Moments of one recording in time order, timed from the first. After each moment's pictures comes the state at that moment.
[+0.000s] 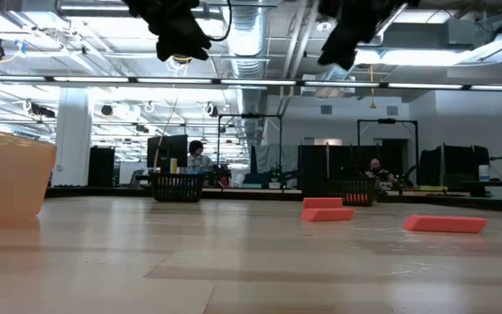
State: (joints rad) left arm 0.28 1.21 1.12 -0.55 0.07 -0.11; right arm -0.32 1.36 1.26 -0.77 -0.40 -0.15
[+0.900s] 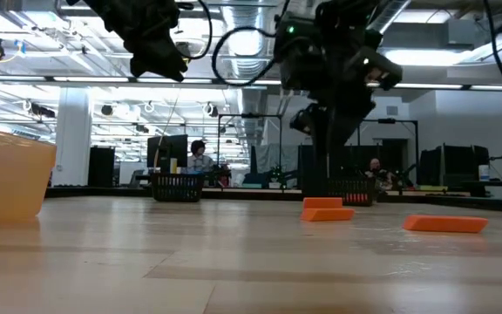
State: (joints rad) left arm 0.29 1.09 0.93 -0.54 -0.01 -0.20; right arm -0.10 1.79 1.25 -0.77 -0.33 -0.38
